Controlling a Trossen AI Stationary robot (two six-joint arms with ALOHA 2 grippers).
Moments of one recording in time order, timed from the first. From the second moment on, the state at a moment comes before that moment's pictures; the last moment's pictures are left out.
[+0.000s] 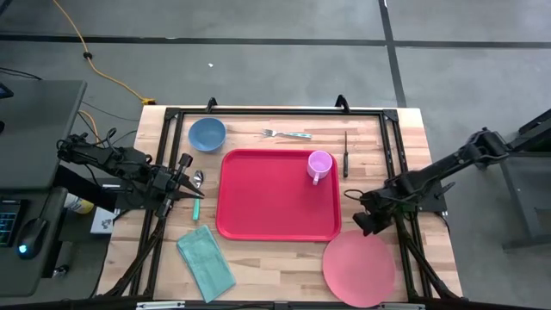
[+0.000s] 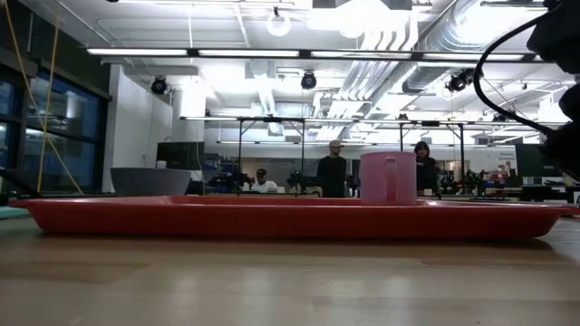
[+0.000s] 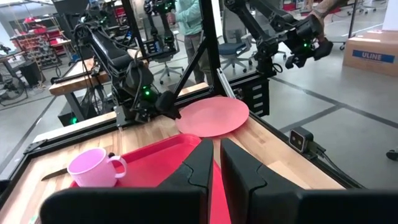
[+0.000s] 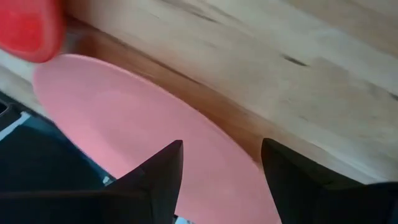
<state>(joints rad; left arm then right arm) -0.36 0.39 0.58 -0.29 -0.04 0.20 0.37 0.89 0.23 -0.36 -0.48 1.70</state>
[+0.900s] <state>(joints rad) -0.36 0.39 0.58 -0.30 -0.03 0.20 0.37 1.00 0.23 -0.21 -0.50 1.68</state>
